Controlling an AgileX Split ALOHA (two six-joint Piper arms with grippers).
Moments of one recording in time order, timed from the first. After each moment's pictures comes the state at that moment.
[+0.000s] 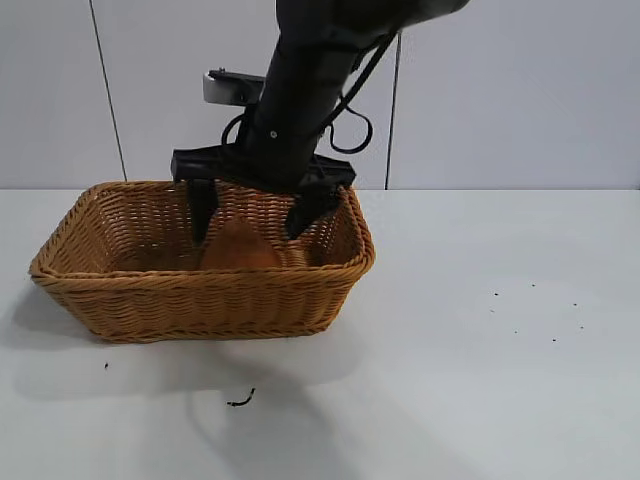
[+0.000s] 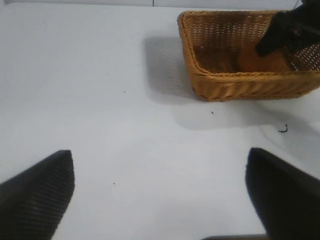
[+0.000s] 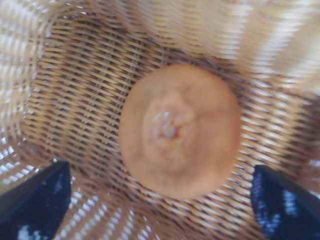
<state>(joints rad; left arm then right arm) -0.03 -0.01 -0.50 -0.01 1.07 -0.03 0.60 2.25 -2.10 0.03 1.06 0.11</state>
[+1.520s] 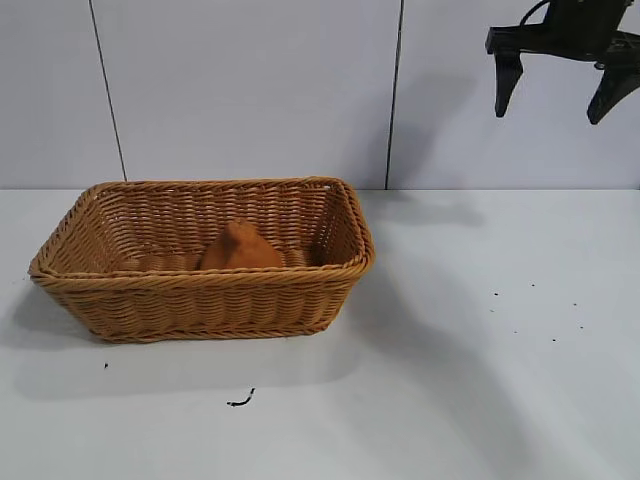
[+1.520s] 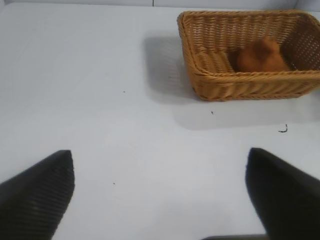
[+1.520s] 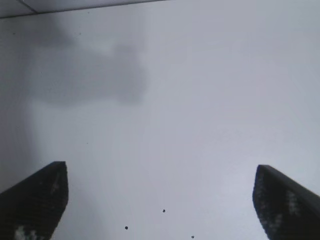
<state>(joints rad) -0.03 -0.01 -0.50 -0.01 1.07 -0.03 0.04 2.16 -2.07 -0.01 1.21 0.13</state>
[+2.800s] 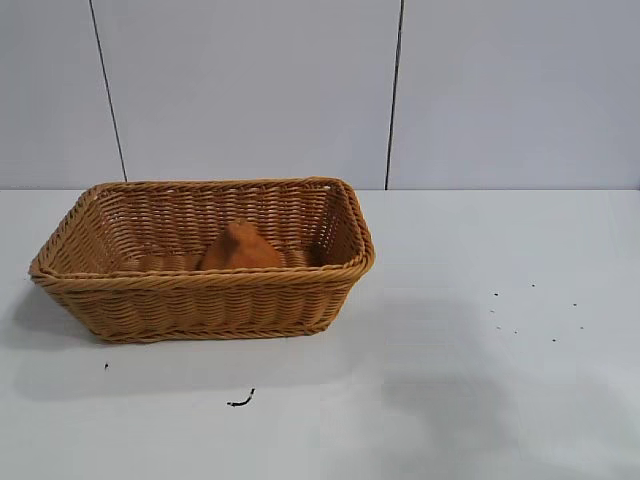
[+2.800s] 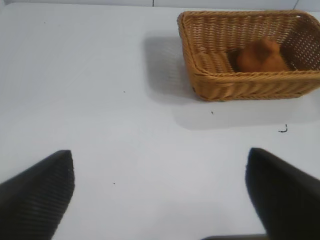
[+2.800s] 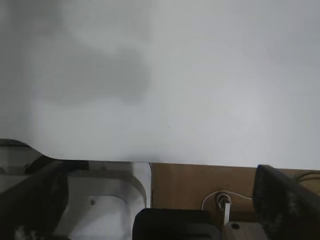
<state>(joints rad) -0.03 -0.01 -0.50 -0.01 1.07 -0.03 0.04 0.46 -0.50 0.00 1.04 0.00</state>
